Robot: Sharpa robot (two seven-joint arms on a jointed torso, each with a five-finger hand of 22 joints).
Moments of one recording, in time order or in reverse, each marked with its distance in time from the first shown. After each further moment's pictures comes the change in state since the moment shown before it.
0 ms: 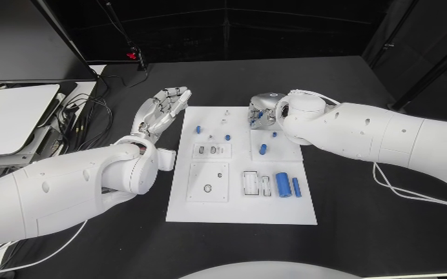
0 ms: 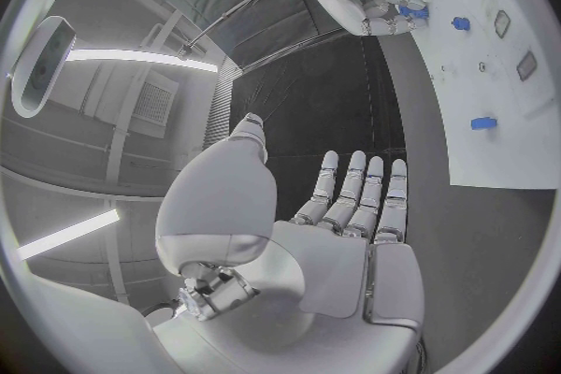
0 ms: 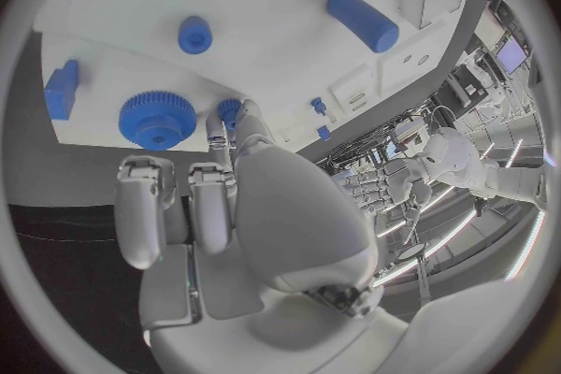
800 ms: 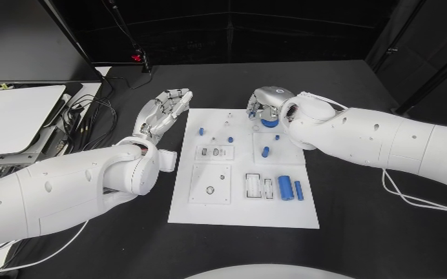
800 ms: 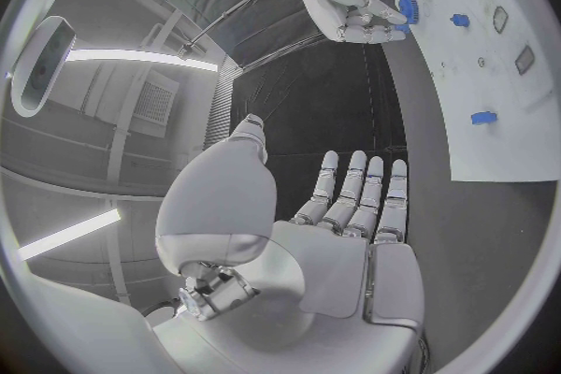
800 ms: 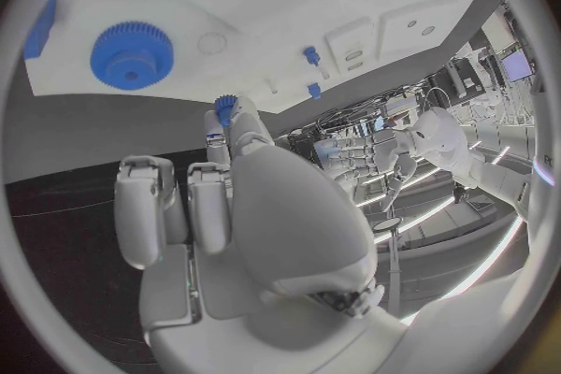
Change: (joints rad) left arm 0.000 -0.008 0.000 0.001 0.000 0.003 0.000; left_hand 0.001 0.018 0.011 0.000 0.008 0.000 0.000 0.000 -0.001 0.004 0.004 0.003 0.000 0.000 0.000 0.000 0.000 0.000 -0.004 0.004 0.000 0.000; right arm -0.004 -0.026 0.001 0.035 0.006 -0.275 0.083; right_hand 0.063 -0.008 0.057 -0.005 -0.005 0.103 0.014 -0.006 0.004 0.105 0.012 -0.067 -0.003 -0.004 0.004 0.000 0.000 0.000 0.000 0.000 0.000 0.000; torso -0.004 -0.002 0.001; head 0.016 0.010
